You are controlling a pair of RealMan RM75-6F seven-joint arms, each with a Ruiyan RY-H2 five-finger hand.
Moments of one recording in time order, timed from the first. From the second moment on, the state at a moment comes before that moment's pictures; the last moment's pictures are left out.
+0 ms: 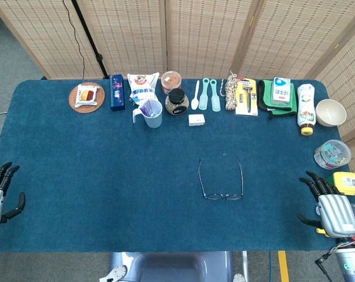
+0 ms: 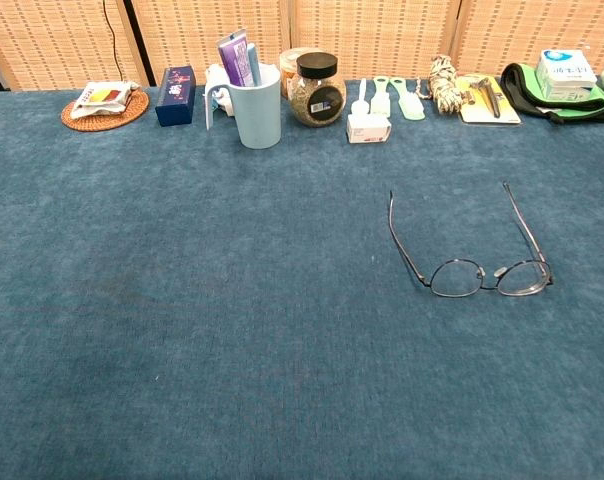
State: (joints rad) left arm -0.06 -1.11 -0.04 -1.66 1.49 1.52 0.15; right arm 0.10 -1.09 0.04 -1.66 -1.53 1.44 0.03
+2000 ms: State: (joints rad) left arm -0.10 -1.04 -0.07 -1.70 1.45 1.48 0.15; right arm 0.41 -1.24 0.09 -1.67 -1.50 1.06 0.14
